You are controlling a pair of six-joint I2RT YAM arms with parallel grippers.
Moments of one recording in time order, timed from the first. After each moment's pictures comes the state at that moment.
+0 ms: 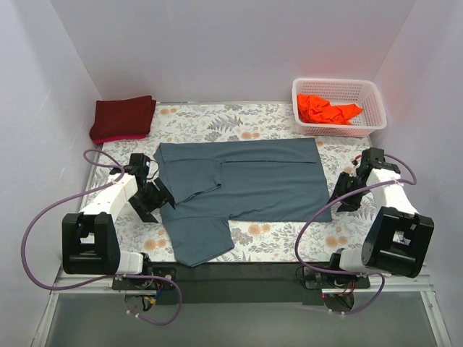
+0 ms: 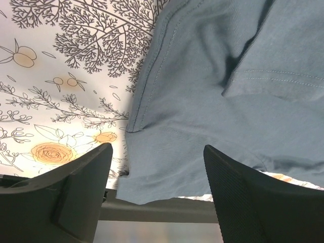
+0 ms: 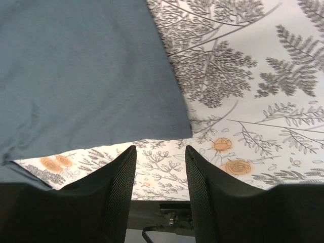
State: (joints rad) left arm -0.04 1.37 0.83 -0.90 0.12 -0.69; right arm -0.25 1.36 0.89 -0.92 -0.22 0.21
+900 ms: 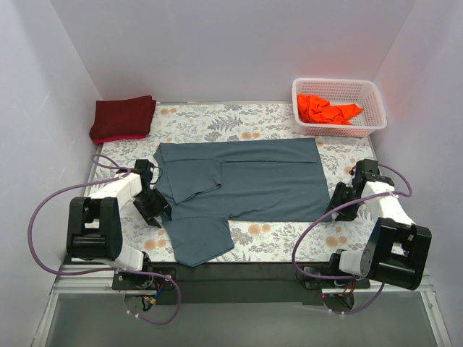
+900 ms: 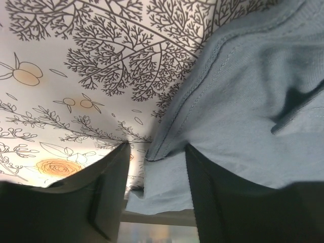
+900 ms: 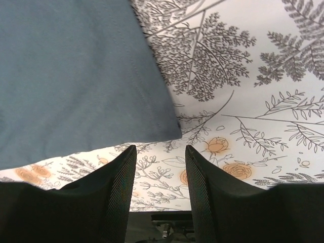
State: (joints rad) left arm -0.04 1.49 0.77 -0.84 0.08 -0.70; right arm -0.22 1.27 0.73 -0.81 -0.19 0.24
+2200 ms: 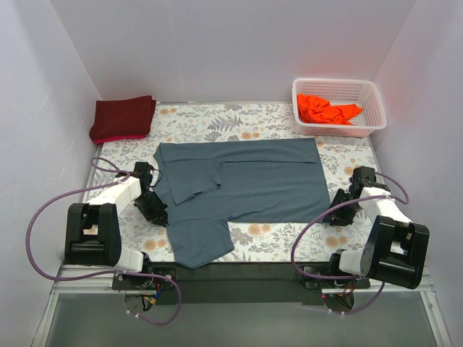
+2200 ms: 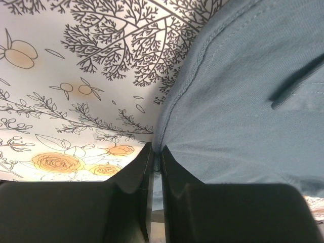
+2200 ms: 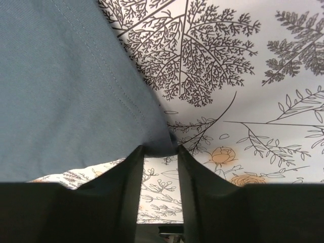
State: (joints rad) left arm -0.04 1.44 0.74 -0.84 0.10 -0.71; right arm -0.22 1.28 0.62 -0.72 -0.18 0.33
